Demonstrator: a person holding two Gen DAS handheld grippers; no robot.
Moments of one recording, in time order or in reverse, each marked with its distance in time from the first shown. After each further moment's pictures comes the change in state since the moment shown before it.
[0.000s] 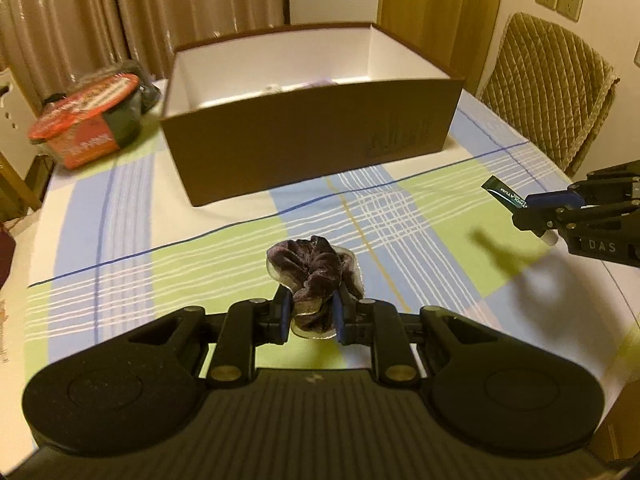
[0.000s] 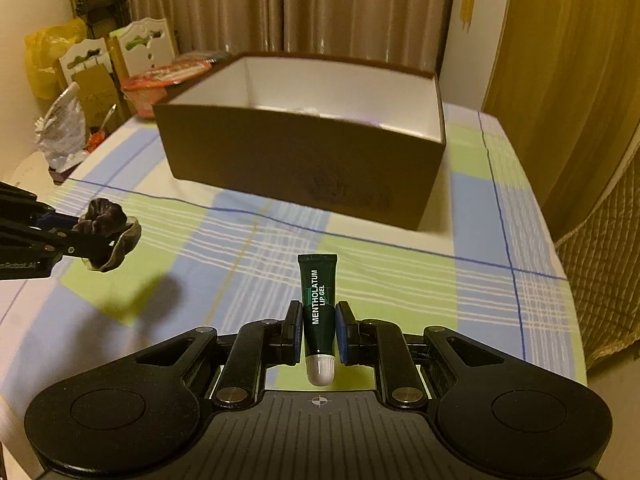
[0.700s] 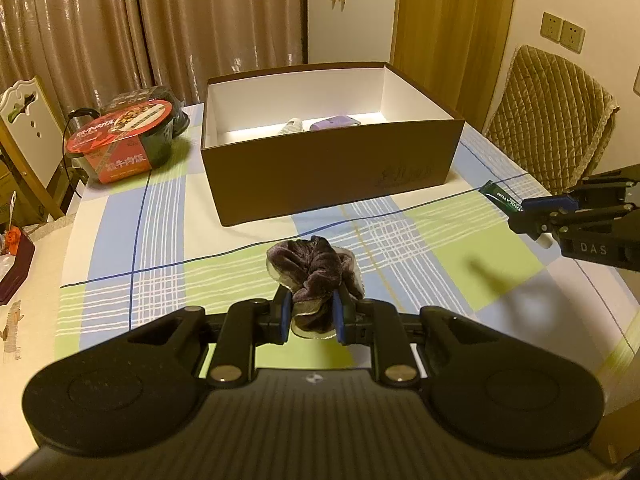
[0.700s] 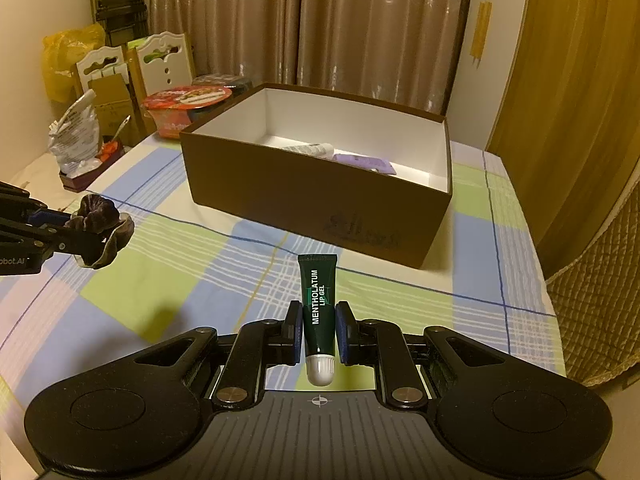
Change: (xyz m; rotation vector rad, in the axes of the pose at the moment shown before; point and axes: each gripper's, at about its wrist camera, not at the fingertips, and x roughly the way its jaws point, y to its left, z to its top) left arm -0.039 0.006 -0.003 -0.030 -0.075 0.026; right arm -0.018 0.013 0.012 -0.055 -0.058 0.002
